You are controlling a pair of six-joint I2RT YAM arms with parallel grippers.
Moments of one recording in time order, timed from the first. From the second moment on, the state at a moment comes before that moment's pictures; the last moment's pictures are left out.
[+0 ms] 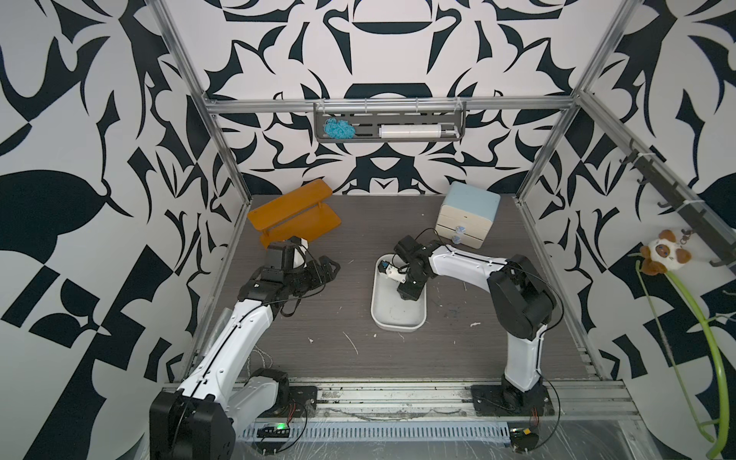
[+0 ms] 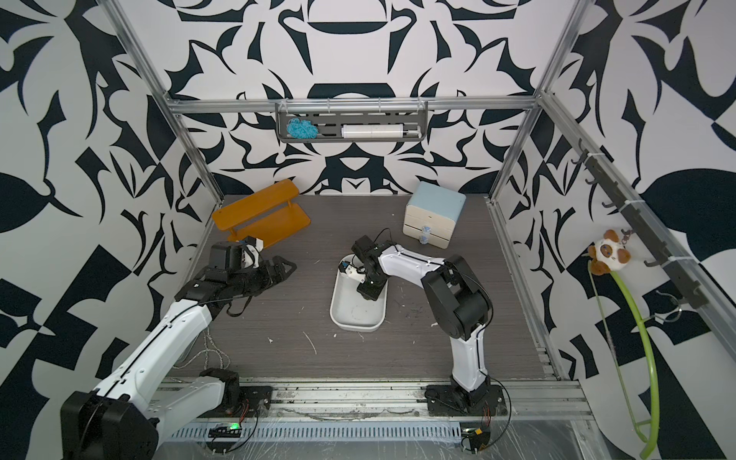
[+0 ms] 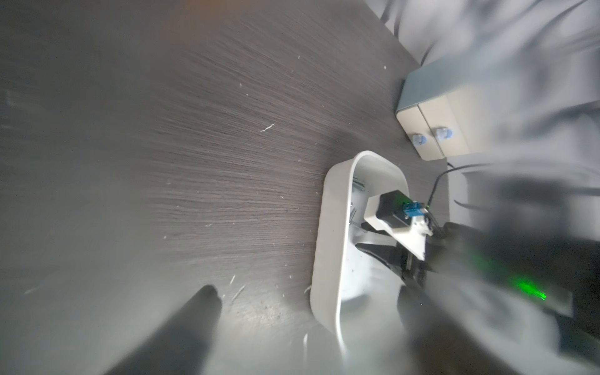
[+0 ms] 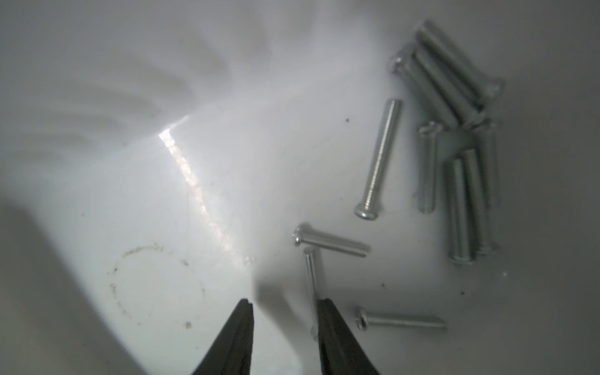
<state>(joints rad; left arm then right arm) -0.21 1.05 0.78 -0.50 0.41 -0.60 0.68 1.96 1.34 -0.79 -0.09 -0.46</state>
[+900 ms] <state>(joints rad) -0.21 1.05 0.78 -0.51 0.39 -0.61 0.68 1.85 1.38 -0.79 -0.11 -0.43</state>
